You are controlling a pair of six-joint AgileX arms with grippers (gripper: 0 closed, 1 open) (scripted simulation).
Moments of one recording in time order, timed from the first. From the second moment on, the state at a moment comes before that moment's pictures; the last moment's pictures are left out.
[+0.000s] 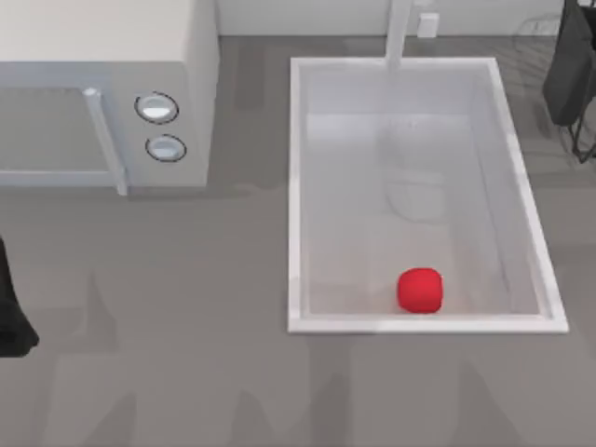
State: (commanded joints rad) left arm 0.00 0.00 0.00 0.00 0.00 0.00; right arm 0.14 0.56 0.47 -0.31 0.00 0.15
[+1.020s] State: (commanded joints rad) left arm 0.00 0.00 0.00 0.00 0.00 0.00; right arm 0.47 2.09 1.60 -1.05 0.00 0.49
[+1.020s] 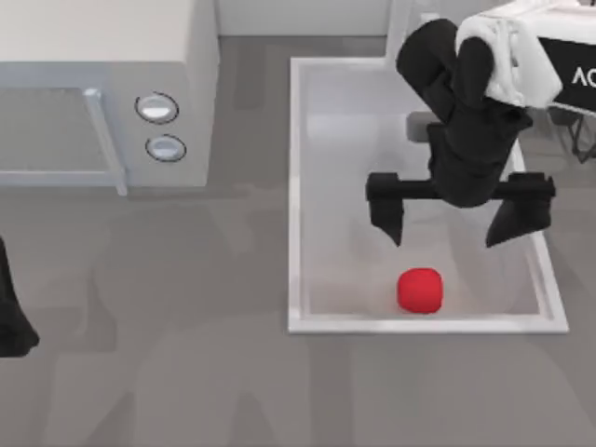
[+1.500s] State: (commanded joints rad) left arm 0.00 0.00 0.00 0.00 0.00 0.00; right arm 0.48 2.13 1.63 -1.06 0.00 0.50
